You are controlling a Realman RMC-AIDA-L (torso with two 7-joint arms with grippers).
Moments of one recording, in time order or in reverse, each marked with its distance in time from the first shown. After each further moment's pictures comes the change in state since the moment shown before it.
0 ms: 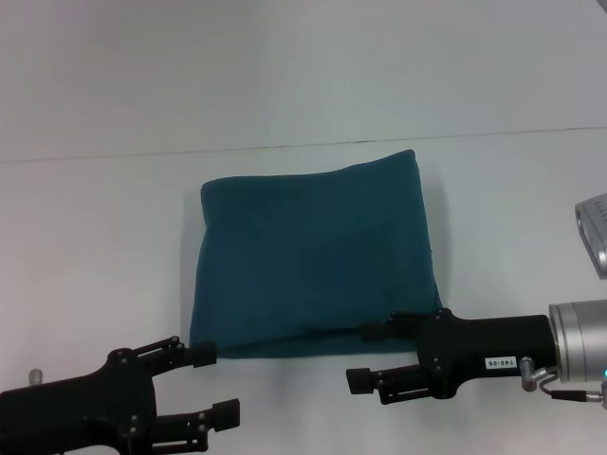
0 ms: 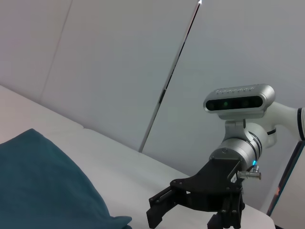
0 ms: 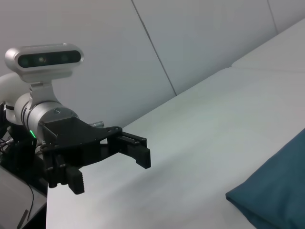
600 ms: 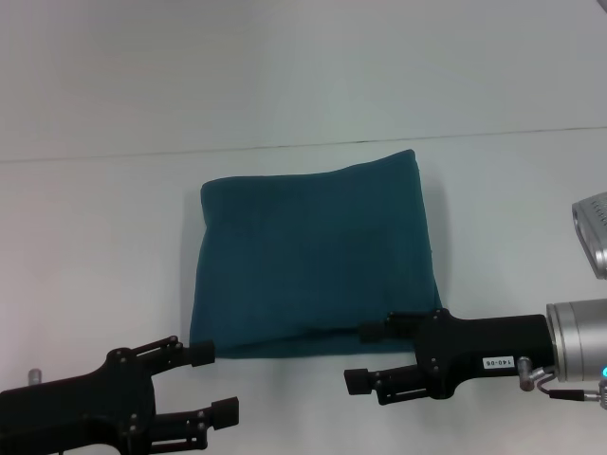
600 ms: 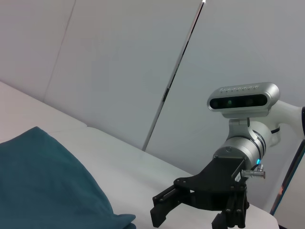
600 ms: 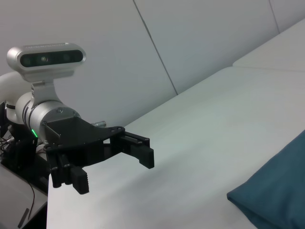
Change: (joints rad) left arm 0.001 0.000 0.000 0.001 0.001 -0.010 -0.003; right arm 0.003 0.001 -0.004 -0.001 0.000 0.002 0.002
